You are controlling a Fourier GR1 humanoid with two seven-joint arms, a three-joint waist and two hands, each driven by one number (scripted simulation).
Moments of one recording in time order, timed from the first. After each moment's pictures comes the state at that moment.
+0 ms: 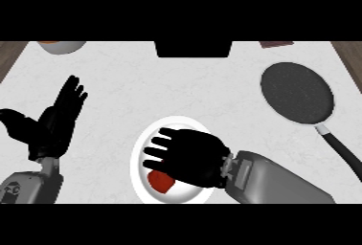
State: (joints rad) left arm -0.17 0.31 -0.07 -1.57 0.26 0.22 0.19; right arm -0.70 -0.26 0.76 -1.66 1.00 0.74 -0.20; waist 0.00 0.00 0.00
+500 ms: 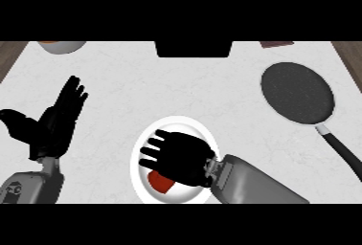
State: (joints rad) left arm -0.17 0.28 -0.03 -1.56 0.23 0.18 0.19; right arm -0.65 -0.15 0.76 -1.54 1.15 0.70 -0.22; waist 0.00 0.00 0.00
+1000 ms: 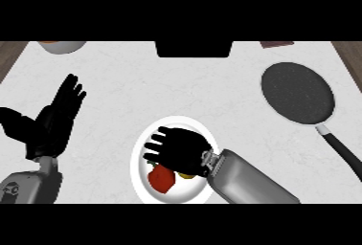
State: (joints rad) left arm -0.17 0.26 0.00 -1.58 0.20 0.15 0.22; right arm -0.63 -0.10 0.73 -1.39 1.27 0.62 -0.33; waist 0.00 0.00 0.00
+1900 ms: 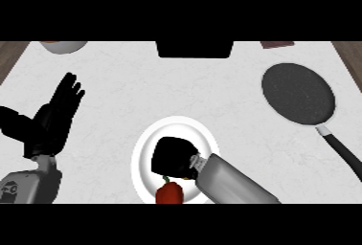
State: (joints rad) left arm -0.18 0.23 0.04 -1.58 0.17 0.11 0.23; right arm -0.63 -0.01 0.77 -1.17 1.31 0.44 -0.41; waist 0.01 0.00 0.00
